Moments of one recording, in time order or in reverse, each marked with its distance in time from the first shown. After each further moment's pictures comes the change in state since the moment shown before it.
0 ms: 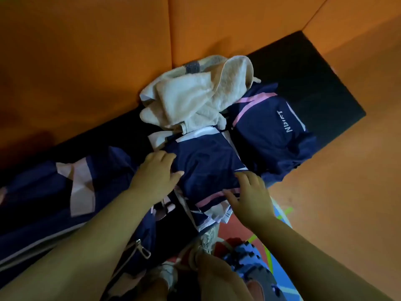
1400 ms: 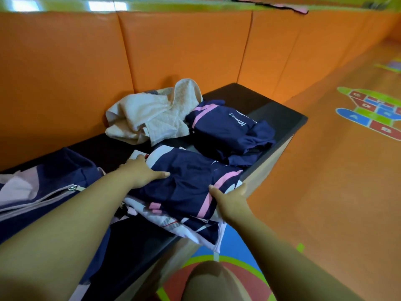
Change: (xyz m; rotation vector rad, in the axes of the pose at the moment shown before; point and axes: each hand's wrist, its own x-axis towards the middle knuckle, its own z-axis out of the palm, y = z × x) left_hand 0.018 0.014 0.087 0.116 0.129 -0.185; right_hand -0.026 0.060 0.110 0.994 0.245 0.393
